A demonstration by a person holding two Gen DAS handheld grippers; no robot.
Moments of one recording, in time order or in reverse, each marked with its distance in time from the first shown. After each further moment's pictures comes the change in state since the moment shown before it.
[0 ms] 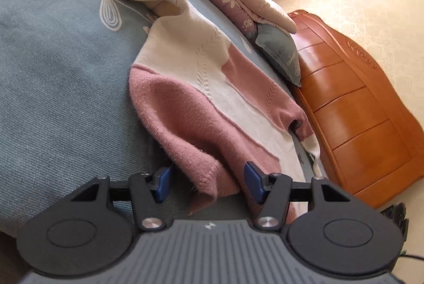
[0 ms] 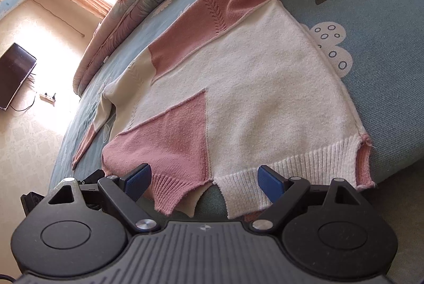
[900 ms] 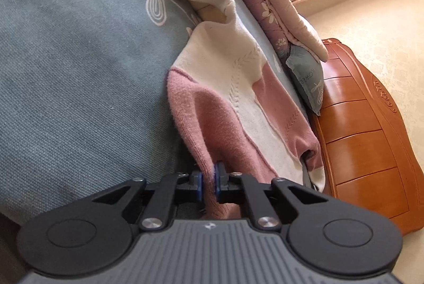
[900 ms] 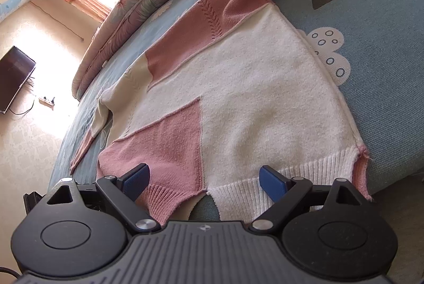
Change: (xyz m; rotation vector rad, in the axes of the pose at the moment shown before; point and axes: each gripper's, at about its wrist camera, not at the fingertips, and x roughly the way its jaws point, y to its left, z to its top) left arm -0.013 0.013 0.007 -0.222 -0.032 0.003; right arm 0.001 -0.003 0.006 -0.010 -0.016 -0.008
